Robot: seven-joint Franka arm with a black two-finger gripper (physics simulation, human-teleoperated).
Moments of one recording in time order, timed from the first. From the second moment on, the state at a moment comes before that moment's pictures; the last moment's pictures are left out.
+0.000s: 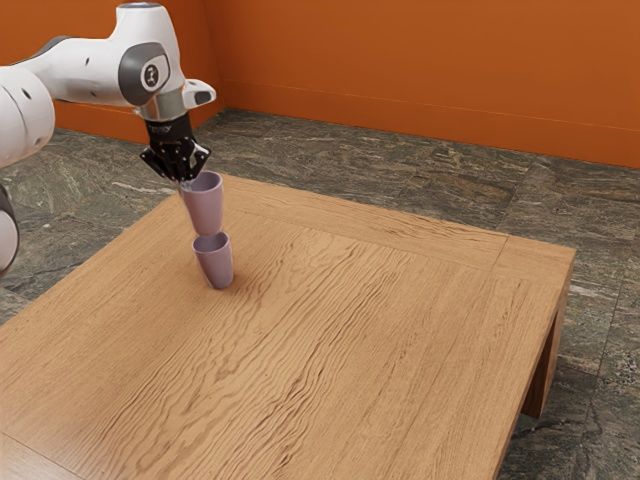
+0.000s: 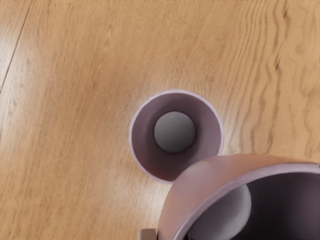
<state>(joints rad) 0.19 0.47 0.02 -1.28 0.03 1.74 -0.14</state>
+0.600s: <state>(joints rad) 0.21 0.54 0.02 -1.17 0.05 1.71 -0.12</state>
